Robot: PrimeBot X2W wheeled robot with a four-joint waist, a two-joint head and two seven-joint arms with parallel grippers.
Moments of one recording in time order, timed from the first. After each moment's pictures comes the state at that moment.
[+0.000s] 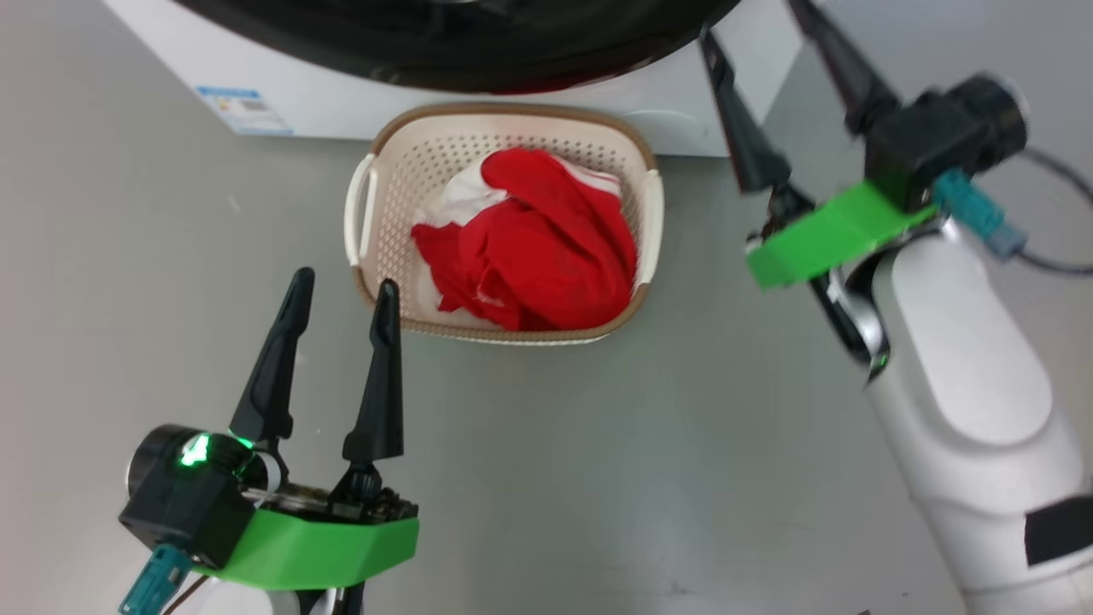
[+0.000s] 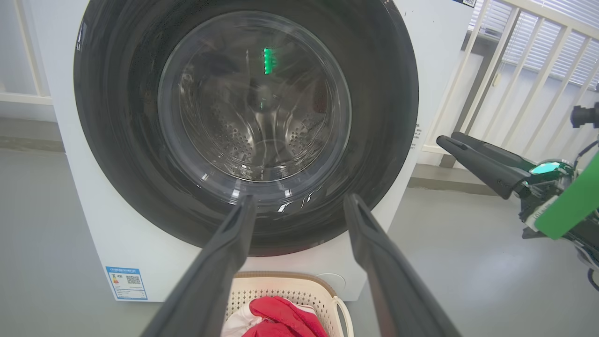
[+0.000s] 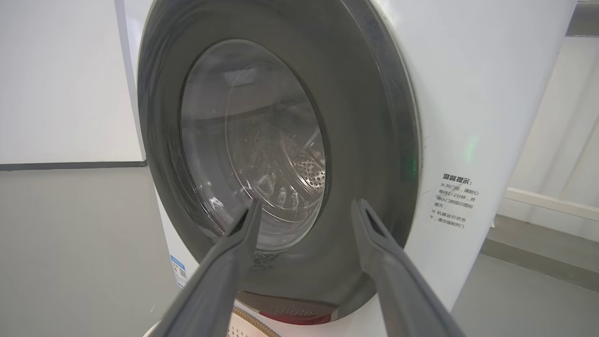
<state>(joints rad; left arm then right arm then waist) -0.23 0.04 -0.17 -0.10 -0.28 -0.01 -0.26 -0.77 -0.08 0.23 0.42 0.16 0.13 -0.26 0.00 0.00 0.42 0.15</state>
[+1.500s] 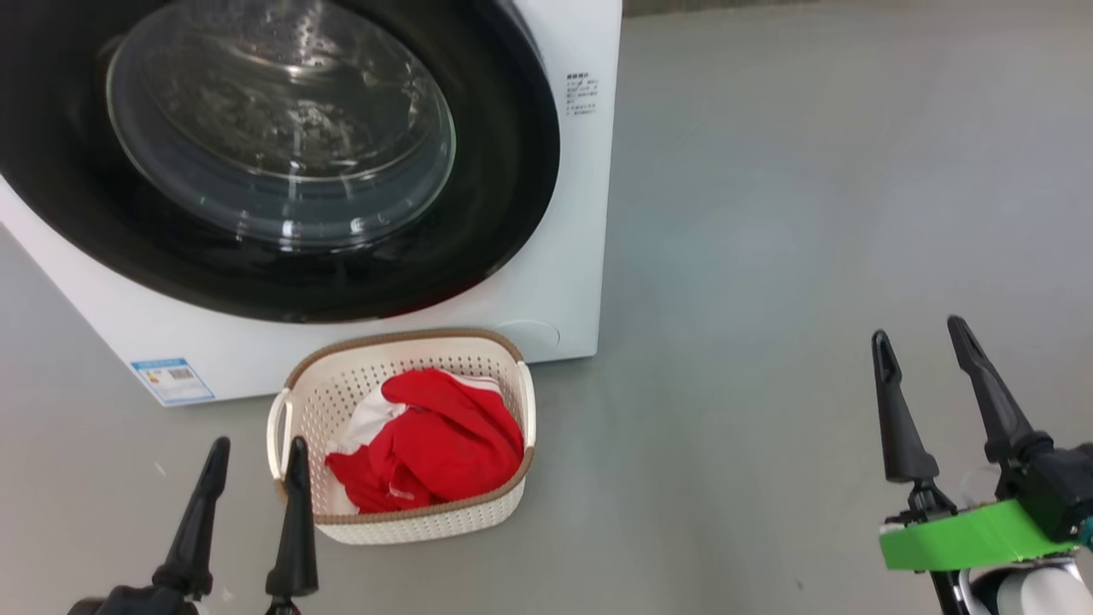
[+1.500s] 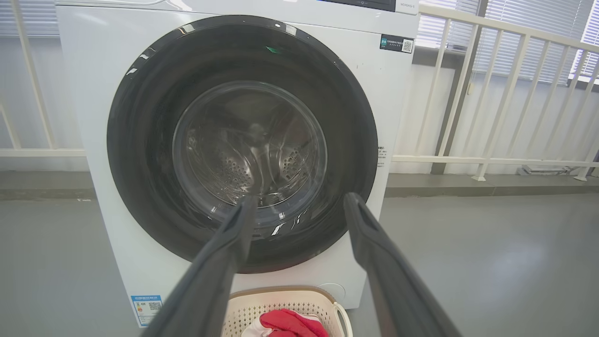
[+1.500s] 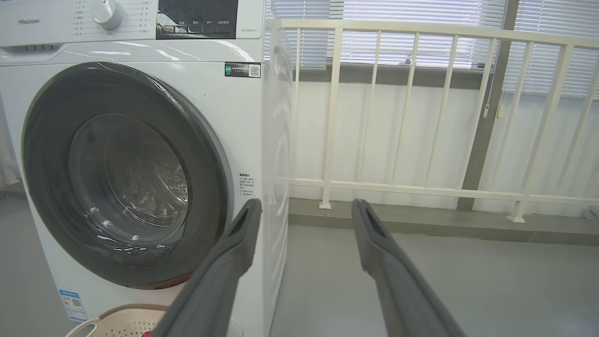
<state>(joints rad) 0.04 0.04 0.02 -0.04 -0.19 -0.04 -0.26 -0.04 -0.05 -0.09 0.01 0.15 0.13 -0.26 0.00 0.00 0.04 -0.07</state>
